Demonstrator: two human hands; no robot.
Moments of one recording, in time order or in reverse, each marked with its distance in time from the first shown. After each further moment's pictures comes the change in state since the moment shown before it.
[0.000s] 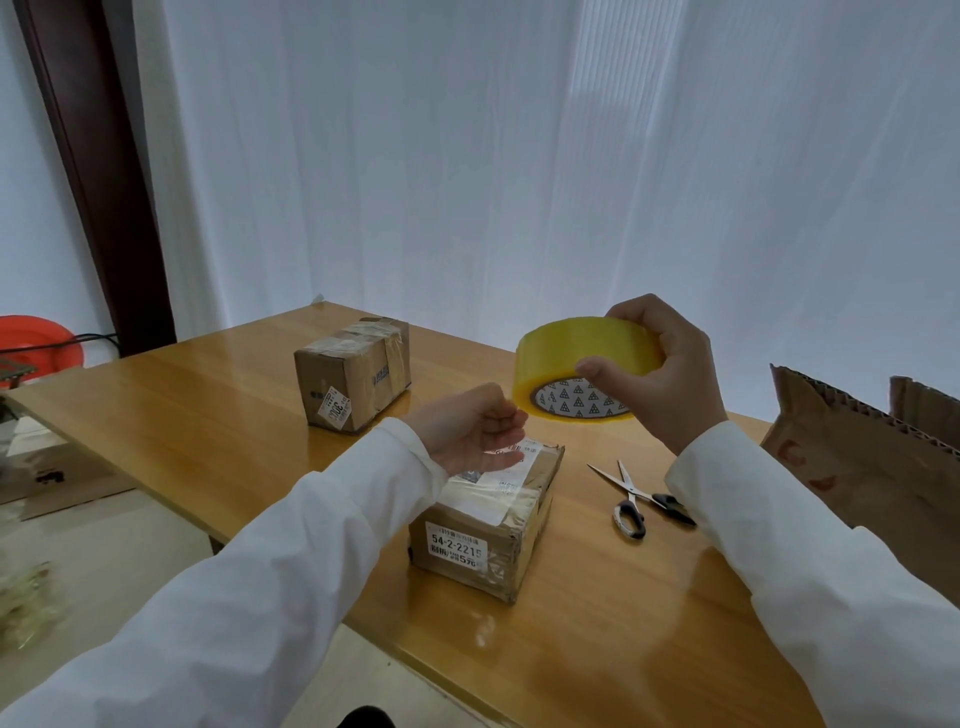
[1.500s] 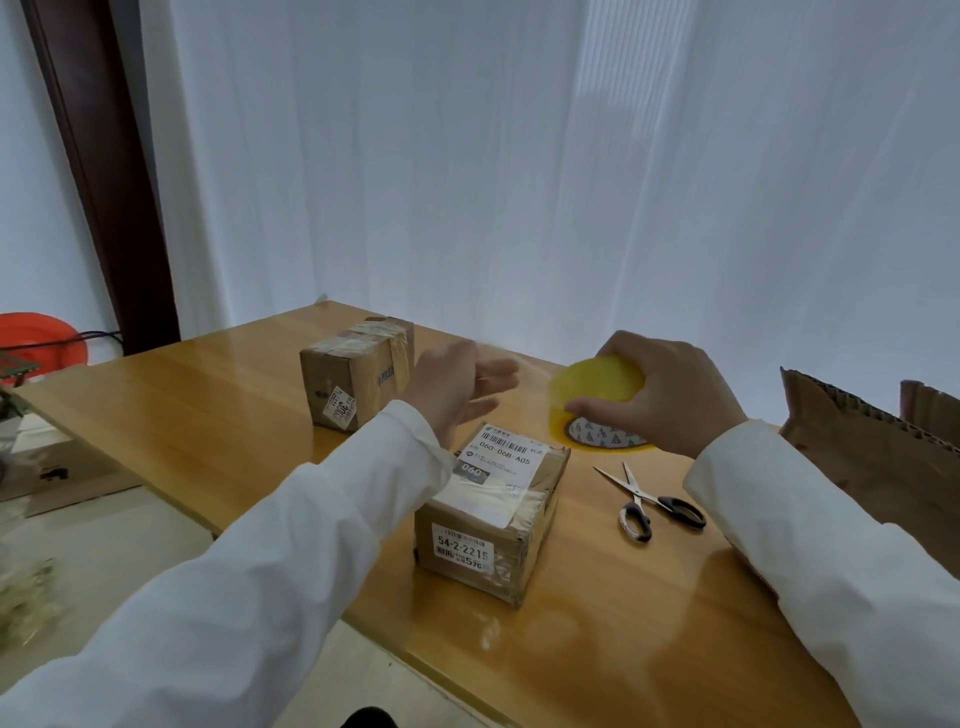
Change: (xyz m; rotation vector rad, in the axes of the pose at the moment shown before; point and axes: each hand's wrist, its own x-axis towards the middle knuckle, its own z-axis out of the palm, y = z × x) left_hand -0.014 0.025 0.013 0.052 0.403 0.363; right_hand 0.003 0.012 -0.009 -0.593 -0.316 0.020
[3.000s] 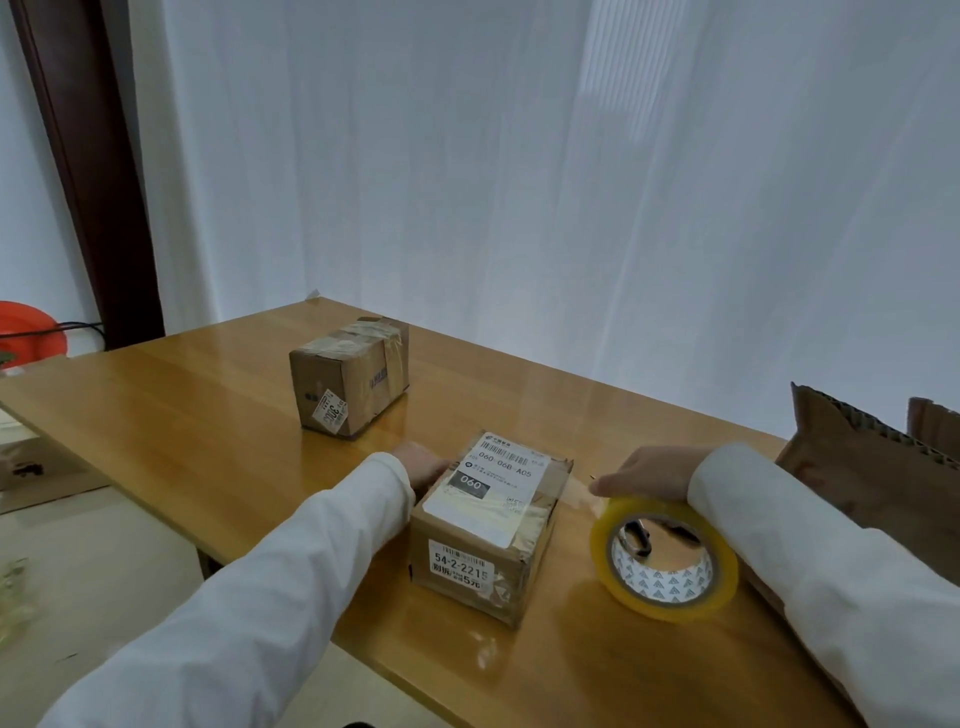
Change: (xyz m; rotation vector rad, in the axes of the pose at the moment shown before) left_hand 0.065 -0.087 -0.056 1.016 -0.189 -0.313; right_hand -0.001 0.027 0.038 -0.123 -0.977 0.565
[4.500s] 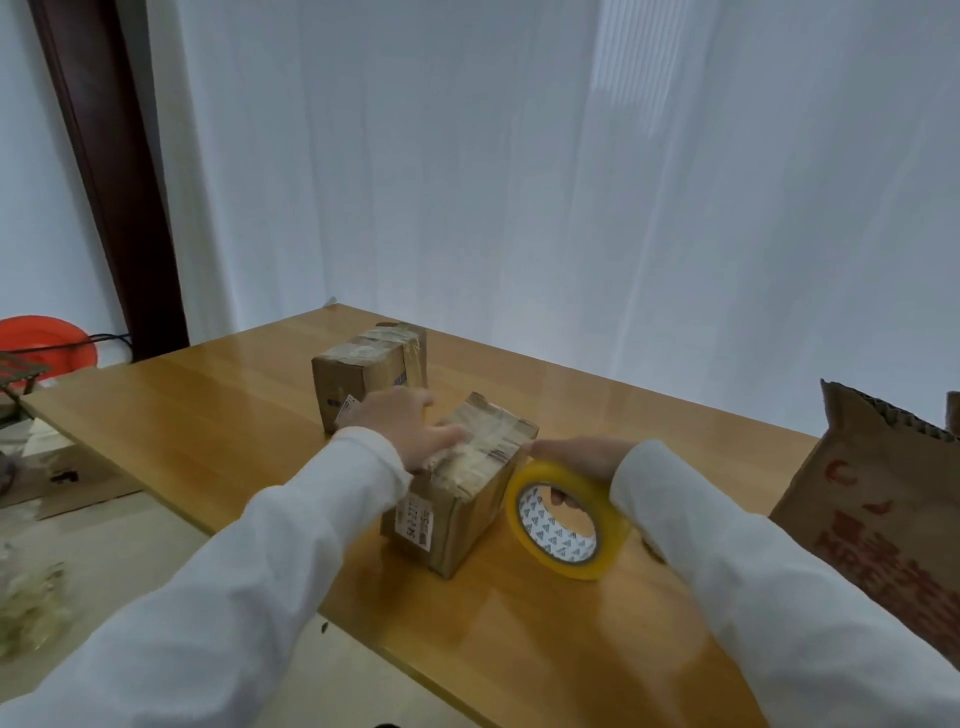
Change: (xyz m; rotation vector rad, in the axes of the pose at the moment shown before) left_hand -0.059 0.009 -0.052 0.305 0.325 0.230; right_hand 0.014 -0.074 0.016 0.621 -0.111 -0.073
